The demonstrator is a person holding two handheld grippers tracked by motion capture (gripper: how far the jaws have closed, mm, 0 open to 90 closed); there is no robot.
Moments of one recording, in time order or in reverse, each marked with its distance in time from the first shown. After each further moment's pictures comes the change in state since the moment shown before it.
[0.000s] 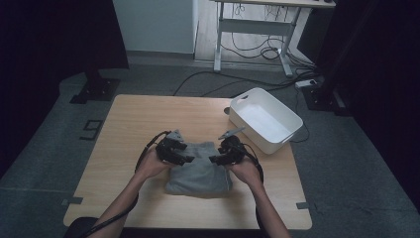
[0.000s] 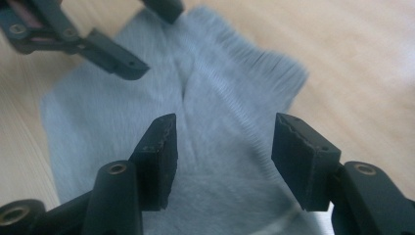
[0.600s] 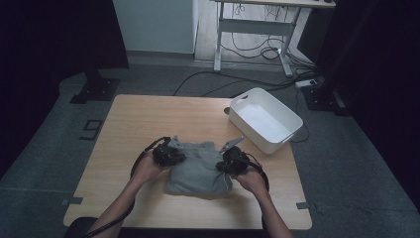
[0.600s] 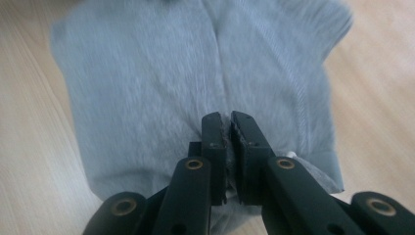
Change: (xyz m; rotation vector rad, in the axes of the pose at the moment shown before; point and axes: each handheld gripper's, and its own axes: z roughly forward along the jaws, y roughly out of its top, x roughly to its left) left arm -0.009 -0.005 -0.021 0.034 0.087 0.066; right arm 0.013 -0.020 -0.013 0.053 0.011 -0.115
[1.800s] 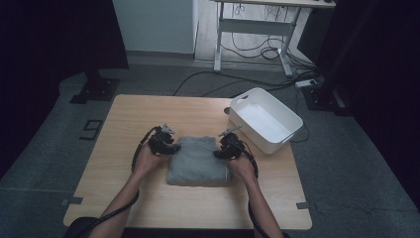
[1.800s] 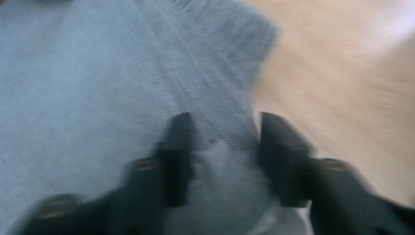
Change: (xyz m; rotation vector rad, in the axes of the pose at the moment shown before) left arm 0.054 -0.015 0.023 -0.002 0.156 -0.243; right arm -0.057 0.012 0.052 -0.023 -0.133 0.180
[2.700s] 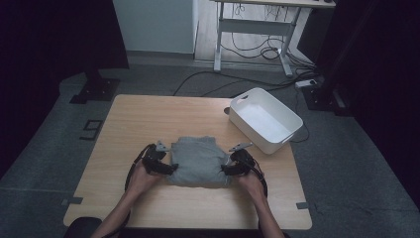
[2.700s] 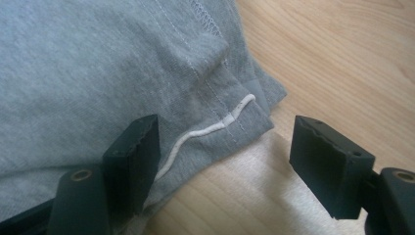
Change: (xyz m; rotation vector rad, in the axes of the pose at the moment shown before) left arm -0.036 -0.057 -0.011 0.012 0.018 -0.042; right arm 0.011 -0.062 -0.013 -0.018 -0.100 0.053
